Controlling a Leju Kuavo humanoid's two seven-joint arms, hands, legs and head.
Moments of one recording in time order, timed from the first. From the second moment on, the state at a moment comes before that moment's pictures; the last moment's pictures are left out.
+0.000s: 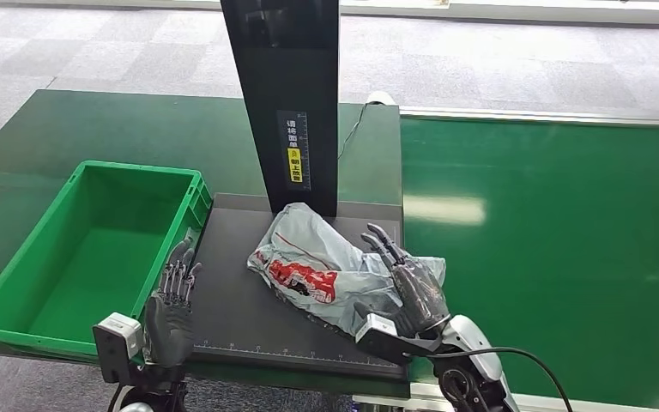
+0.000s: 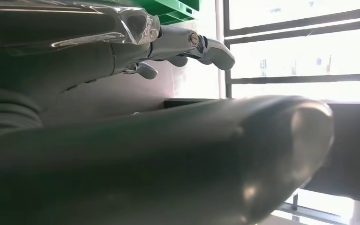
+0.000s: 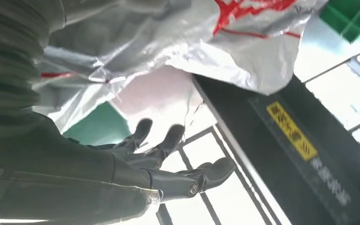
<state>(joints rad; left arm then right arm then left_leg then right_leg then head) 0.11 -0.08 -0.17 -1.63 -0.13 0.00 -0.45 -0.11 -0.04 0.31 -1.50 0.74 -0.16 -0.39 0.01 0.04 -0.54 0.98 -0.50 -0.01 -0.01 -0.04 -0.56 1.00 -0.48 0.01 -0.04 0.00</state>
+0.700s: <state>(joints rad) 0.05 -0.06 -0.26 -1.62 -0.48 0.12 -0.46 -0.03 0.00 0.25 -1.64 0.52 -0.15 -0.55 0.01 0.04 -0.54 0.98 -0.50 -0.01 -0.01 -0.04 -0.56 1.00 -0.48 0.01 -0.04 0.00</state>
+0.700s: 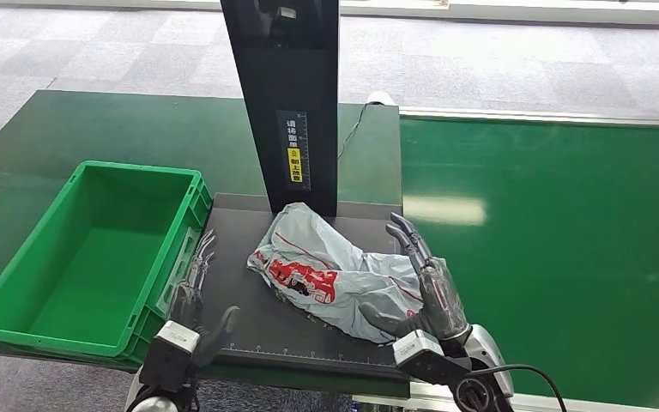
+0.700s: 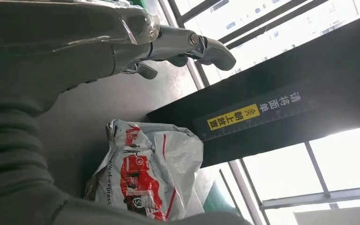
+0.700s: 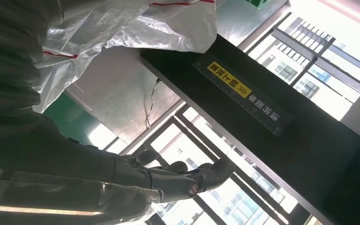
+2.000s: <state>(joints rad) -0.89 -0.12 -0.66 -0.49 -1.02 -0.31 -0.29 -0.15 0.05 0.21 -1.55 0.39 -0.29 -0.53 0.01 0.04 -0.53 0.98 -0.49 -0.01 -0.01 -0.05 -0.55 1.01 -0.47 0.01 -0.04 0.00</state>
